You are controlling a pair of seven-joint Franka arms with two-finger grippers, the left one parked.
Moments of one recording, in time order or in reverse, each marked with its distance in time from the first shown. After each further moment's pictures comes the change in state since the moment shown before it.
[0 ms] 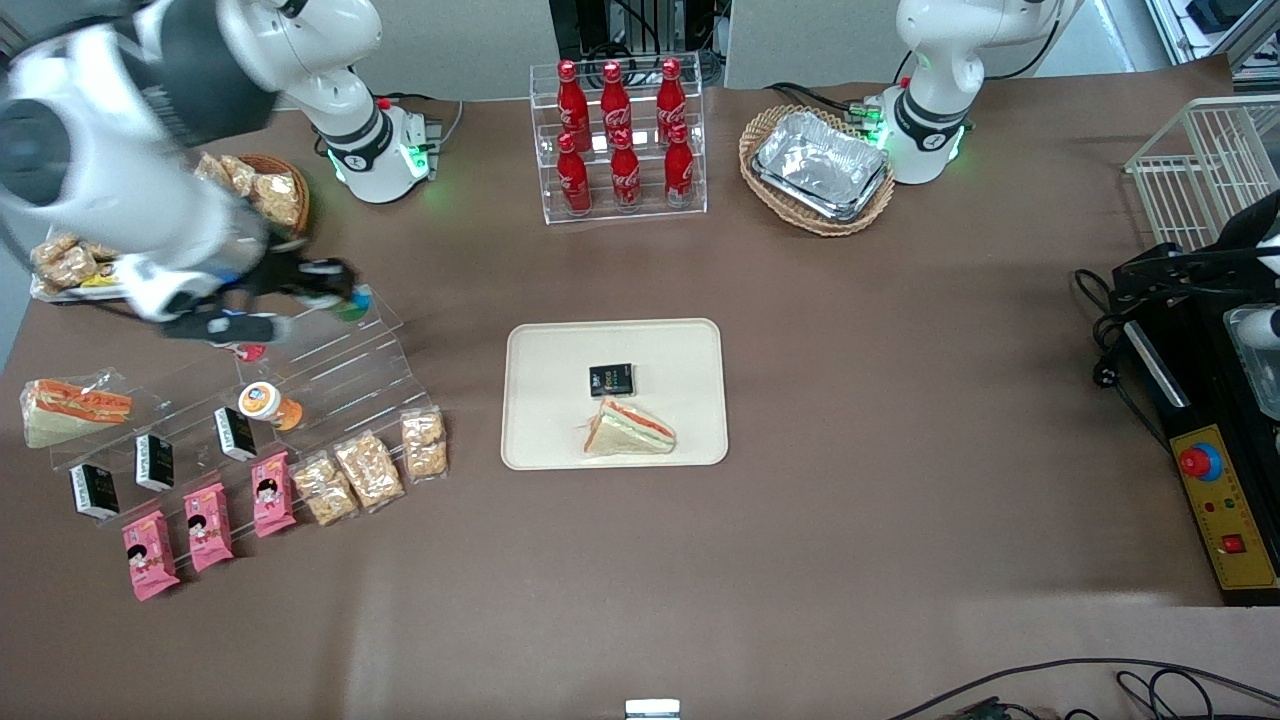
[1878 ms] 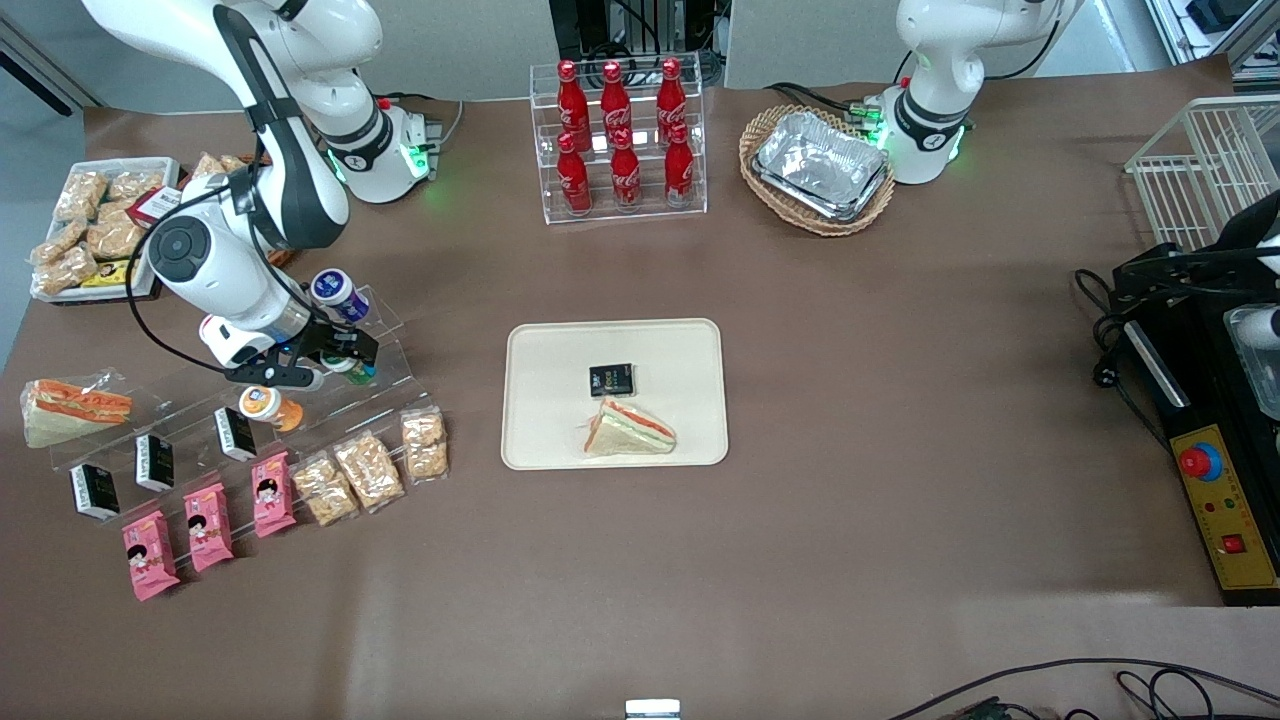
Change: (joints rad) arm -0.195 0.004 0.005 -0.644 -0.055 0.803 -0.226
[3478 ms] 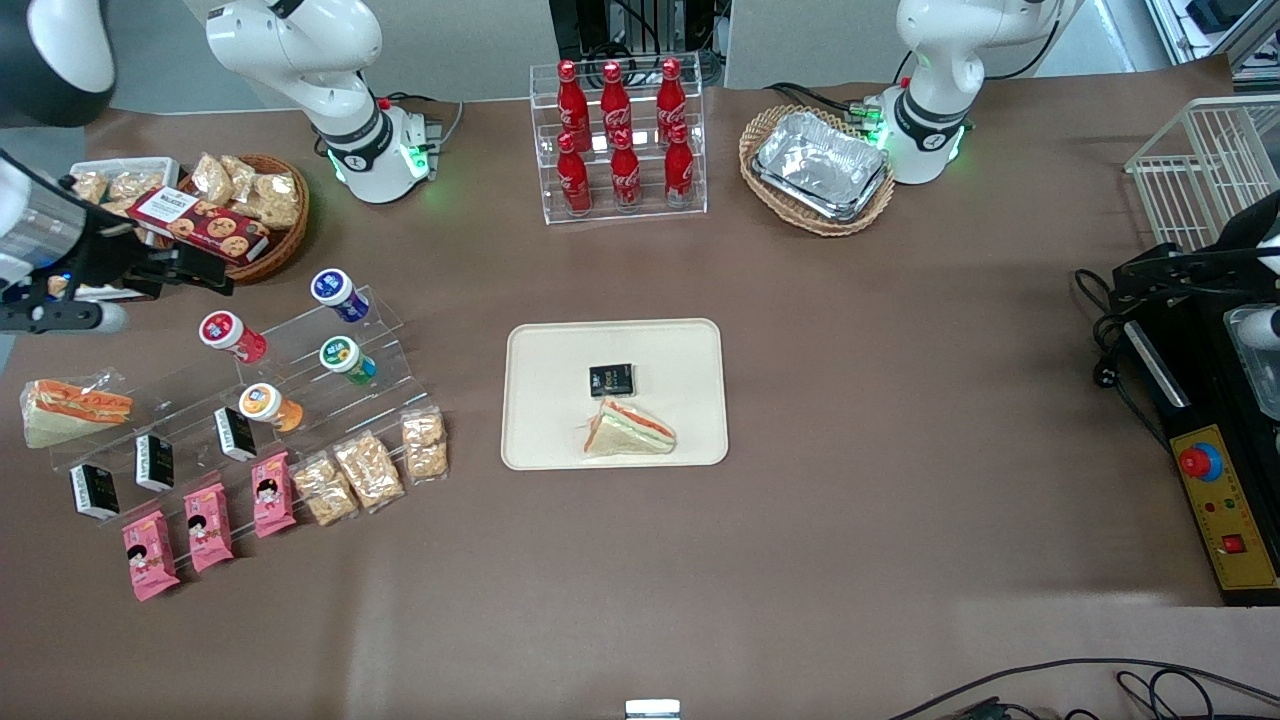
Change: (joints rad) arm -0.119 -0.104 0.001 0.597 0.001 -0.817 -0.136
